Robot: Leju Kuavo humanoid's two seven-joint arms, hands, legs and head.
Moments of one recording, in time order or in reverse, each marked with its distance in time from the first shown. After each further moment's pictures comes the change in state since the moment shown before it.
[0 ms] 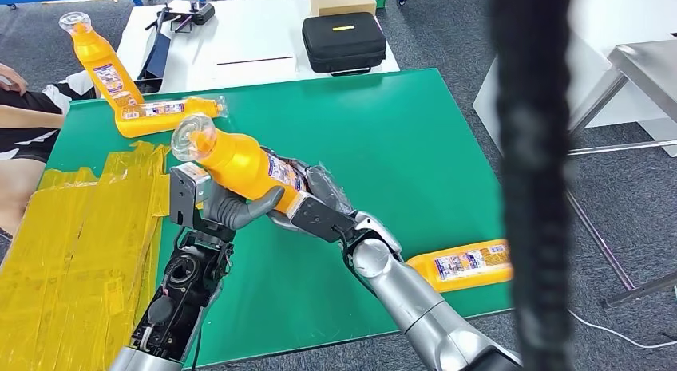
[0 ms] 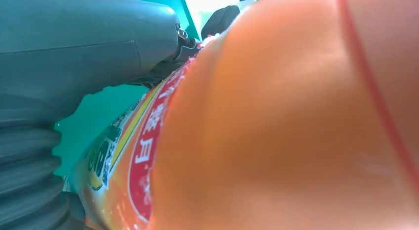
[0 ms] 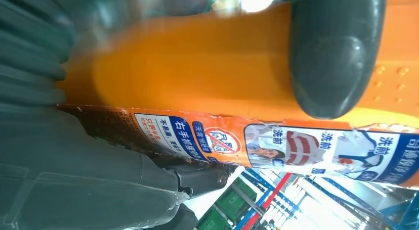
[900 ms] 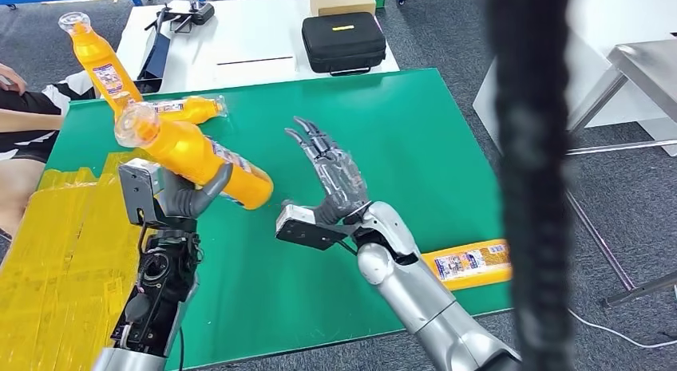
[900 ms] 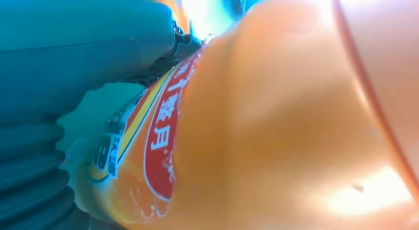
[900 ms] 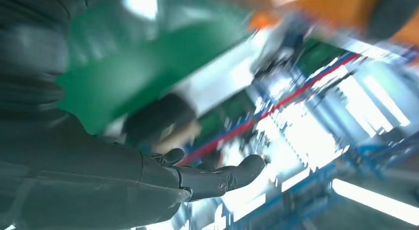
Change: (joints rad) left arm 0.005 0.023 0.135 -0.007 -0.118 0.273 -0.041; right arm 0.022 -0.053 0.004 -0.138 0.464 -0.293 0.117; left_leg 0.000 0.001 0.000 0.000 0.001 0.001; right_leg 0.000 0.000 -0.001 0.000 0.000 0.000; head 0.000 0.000
